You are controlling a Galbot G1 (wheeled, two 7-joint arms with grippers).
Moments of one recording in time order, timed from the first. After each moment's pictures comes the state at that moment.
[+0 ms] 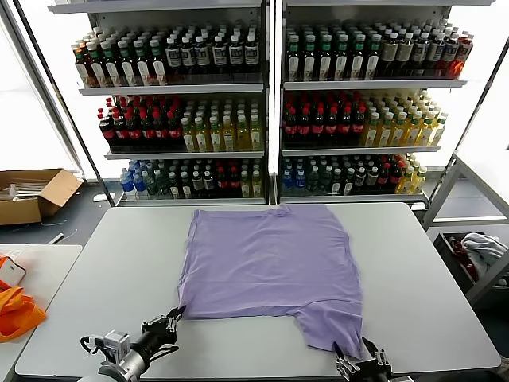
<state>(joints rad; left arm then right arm) 1.55 -1.13 -0.54 -2.02 -0.45 0.44 0.12 -1.81 1.24 0.50 2.24 0.24 -0.50 0.07</state>
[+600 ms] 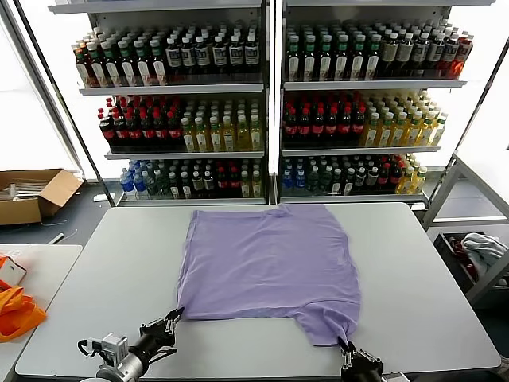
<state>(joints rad) 1.57 -1.14 -0.56 -2.04 -0.44 0.45 0.11 -1.84 1.22 0.51 2.28 0.26 -0.45 0.05</state>
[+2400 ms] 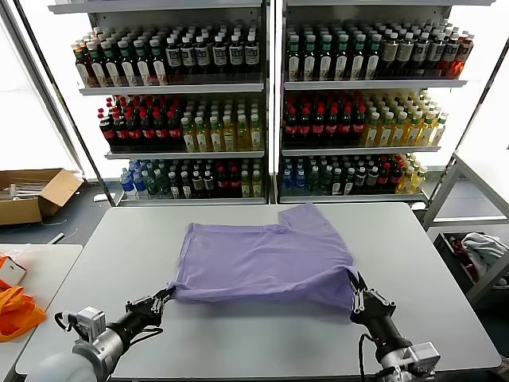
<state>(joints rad) 1.47 -0.99 -0.62 -2.10 -0.64 0.58 0.12 -1.55 1.14 0.50 2.18 0.33 -0.14 0.10</state>
